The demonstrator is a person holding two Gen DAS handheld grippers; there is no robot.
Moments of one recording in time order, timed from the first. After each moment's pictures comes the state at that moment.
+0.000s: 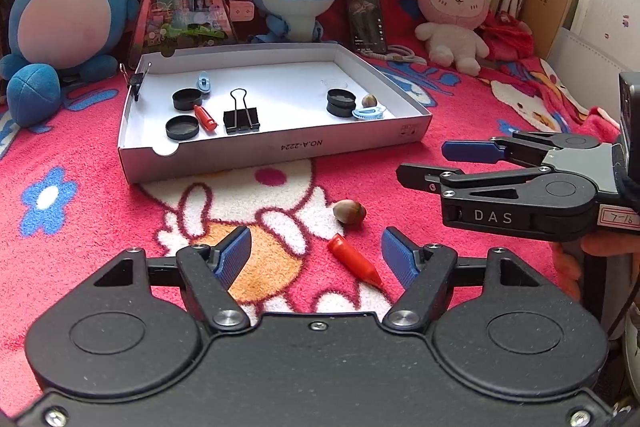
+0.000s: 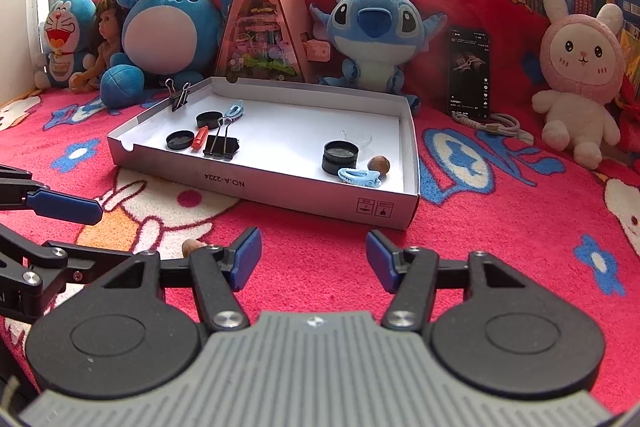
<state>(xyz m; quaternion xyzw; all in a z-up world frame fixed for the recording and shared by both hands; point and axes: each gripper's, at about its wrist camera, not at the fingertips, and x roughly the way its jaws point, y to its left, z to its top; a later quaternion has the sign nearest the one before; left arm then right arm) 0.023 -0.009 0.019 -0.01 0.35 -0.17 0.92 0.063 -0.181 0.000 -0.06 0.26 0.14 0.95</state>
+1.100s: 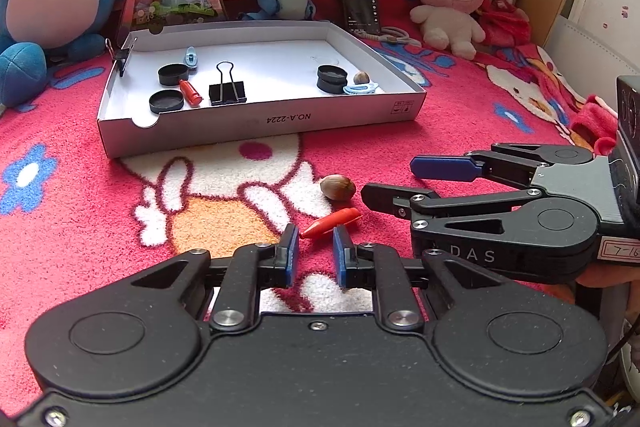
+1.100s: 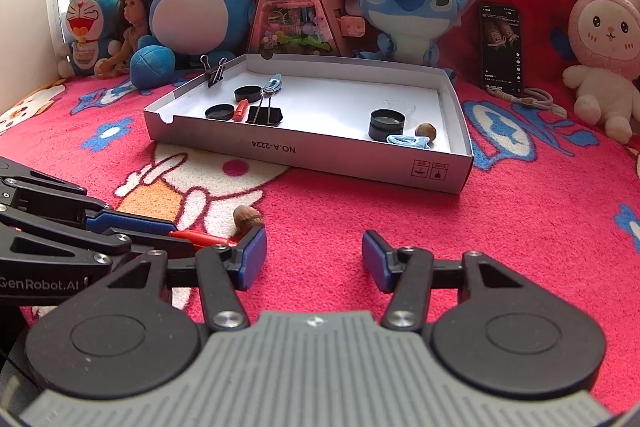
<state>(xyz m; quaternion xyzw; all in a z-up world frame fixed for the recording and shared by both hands) 0.027 -0.016 0.005 -0.02 0.37 -0.17 0.91 0.053 -0.162 -0.016 -0.05 0.29 0.17 0.94</state>
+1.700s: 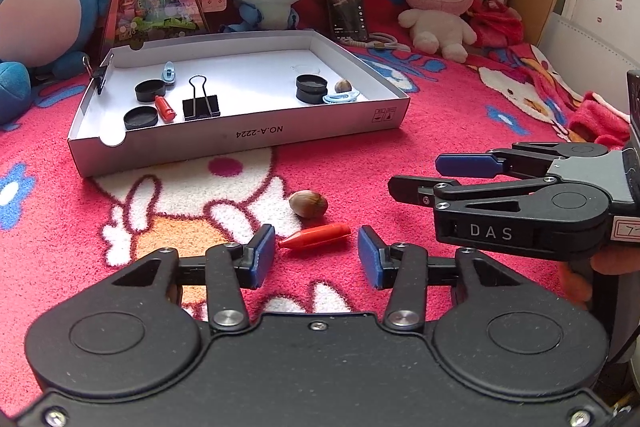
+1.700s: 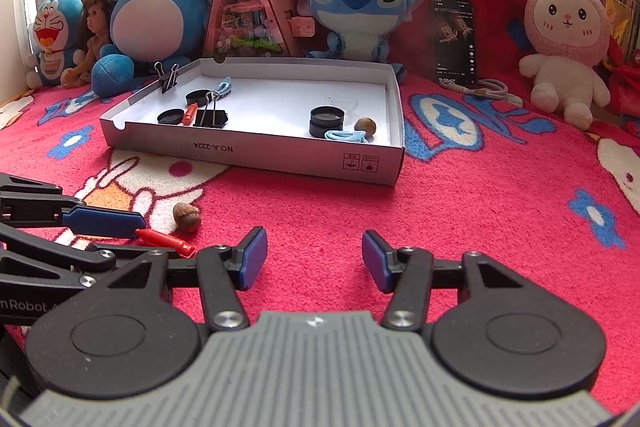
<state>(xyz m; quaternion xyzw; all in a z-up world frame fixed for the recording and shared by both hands) 0.030 -0.041 0.002 0.00 0.35 -0.17 0.92 0.053 -0.197 -0.012 -0.03 0.29 0.12 0.95</state>
